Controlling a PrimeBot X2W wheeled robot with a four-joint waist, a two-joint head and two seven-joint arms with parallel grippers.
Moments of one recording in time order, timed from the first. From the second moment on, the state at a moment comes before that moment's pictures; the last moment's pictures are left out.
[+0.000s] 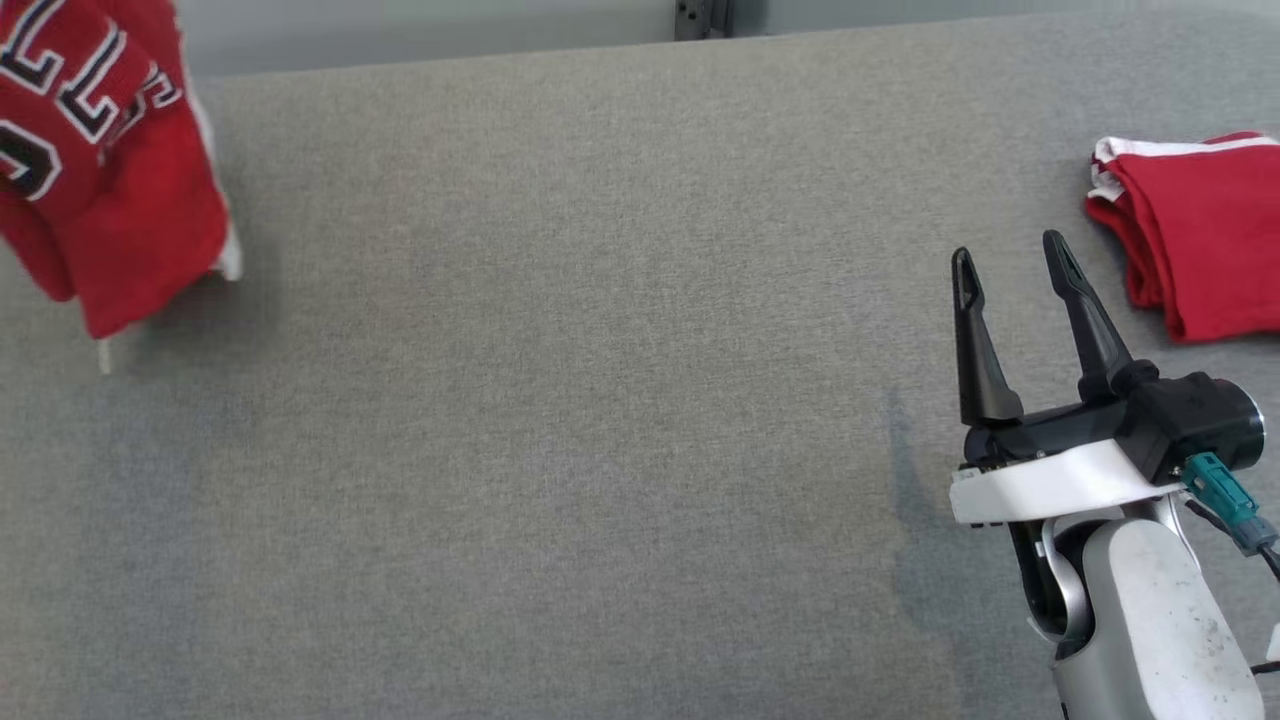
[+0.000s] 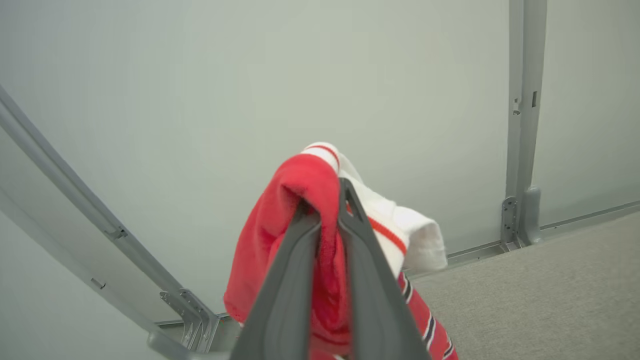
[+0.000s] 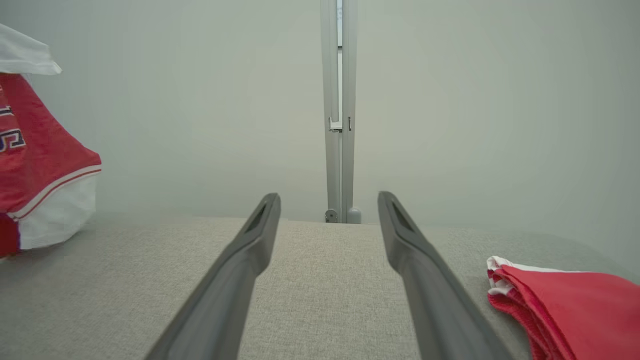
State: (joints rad) left arm -1.05 0.60 -0.33 0.54 -0.44 -0.13 0.11; right arm -0.23 -0.05 0.03 0.01 0.08 0.13 -0.26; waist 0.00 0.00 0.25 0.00
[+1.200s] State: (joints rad) left arm -0.69 0.31 -0.37 0.71 -0.58 0.03 -0.11; right arm -0.24 -0.05 0.06 0.04 0.17 0.13 -0.26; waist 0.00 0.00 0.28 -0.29
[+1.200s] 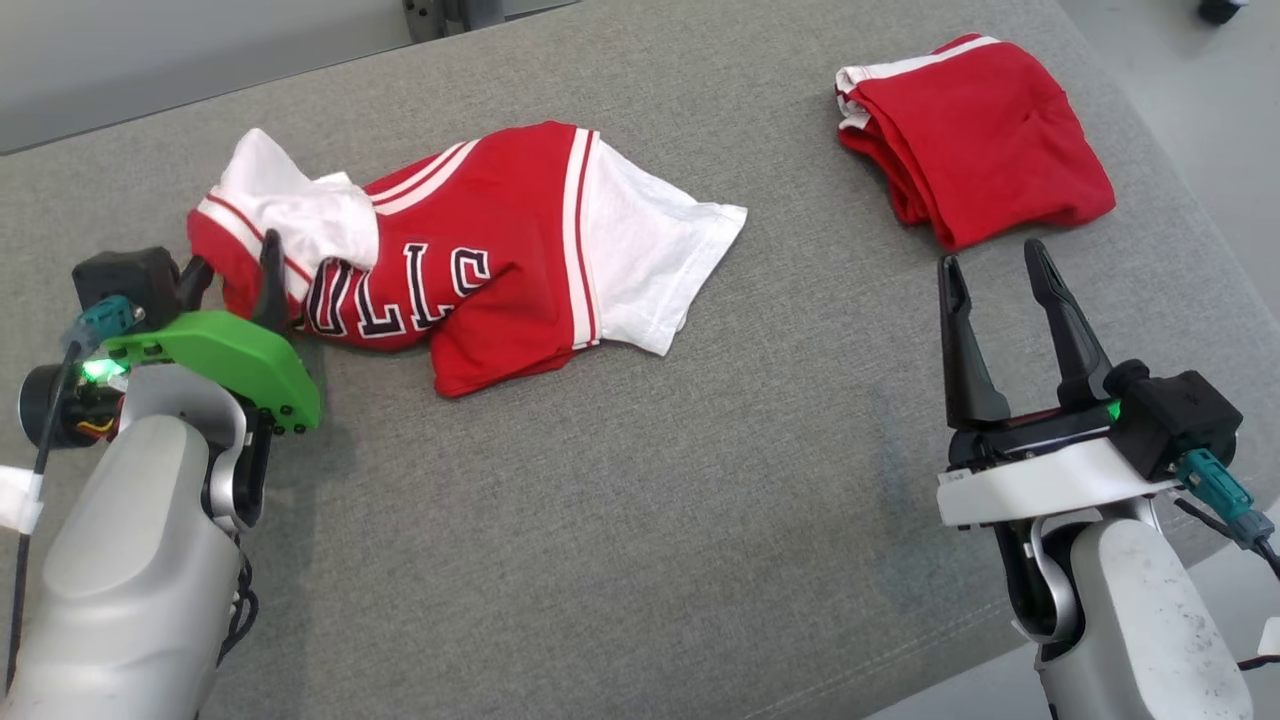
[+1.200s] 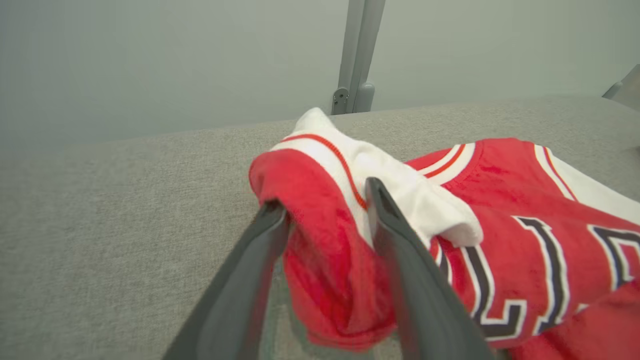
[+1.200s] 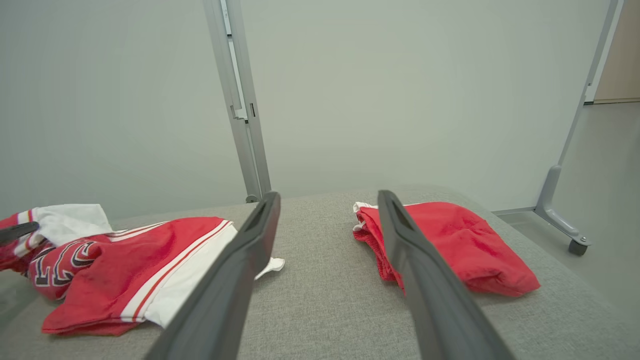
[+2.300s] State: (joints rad) left arm -0.15 0.19 -0.20 0.28 -0.43 0.04 -0.26; right arm -0.15 -0.05 0.06 0.14 0.09 0.13 -0.26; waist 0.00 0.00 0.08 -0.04
